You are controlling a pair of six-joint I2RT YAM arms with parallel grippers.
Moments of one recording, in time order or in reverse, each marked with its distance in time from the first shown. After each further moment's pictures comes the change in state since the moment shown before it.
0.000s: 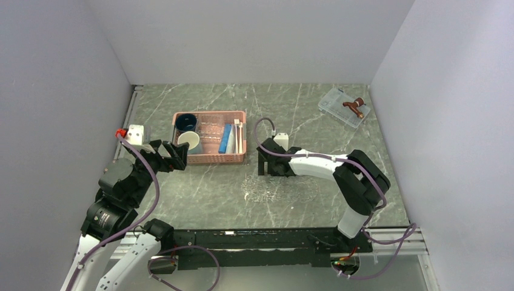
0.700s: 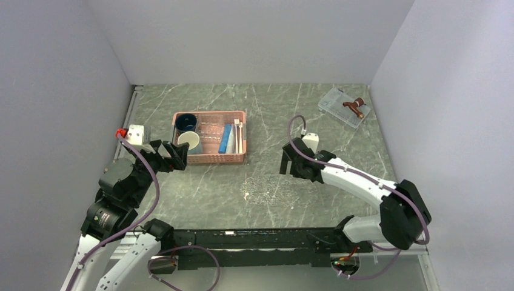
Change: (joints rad) left arm 0.000 0.000 0.000 -0.002 0.000 0.000; right arm -0.091 -0.382 -0.135 -0.198 0.042 0.063
